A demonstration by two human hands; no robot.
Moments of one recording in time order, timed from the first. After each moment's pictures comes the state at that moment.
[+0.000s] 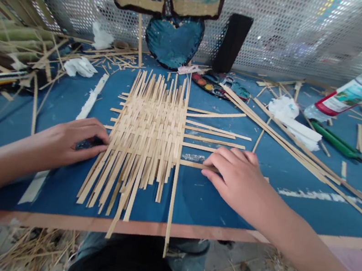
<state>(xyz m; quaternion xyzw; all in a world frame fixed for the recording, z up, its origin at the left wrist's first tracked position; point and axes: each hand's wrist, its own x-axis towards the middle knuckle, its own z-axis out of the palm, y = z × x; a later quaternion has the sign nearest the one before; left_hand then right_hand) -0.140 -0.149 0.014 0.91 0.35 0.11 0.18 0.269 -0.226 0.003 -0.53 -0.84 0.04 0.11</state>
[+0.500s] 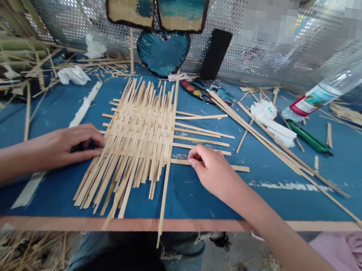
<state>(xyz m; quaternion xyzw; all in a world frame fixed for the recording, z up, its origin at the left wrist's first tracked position) -0.144 -0.143 0.006 0.90 0.37 0.11 0.21 0.247 -0.213 0.010 -0.64 -0.73 0.24 0.11</state>
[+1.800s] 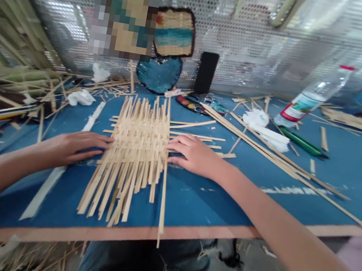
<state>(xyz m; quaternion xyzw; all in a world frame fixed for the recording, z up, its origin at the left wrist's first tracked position) -0.161 -0.110 0.013 0.94 0.29 0.08 0.13 0.249 -0.145 -0.006 -0.37 -0.91 0.08 0.16</state>
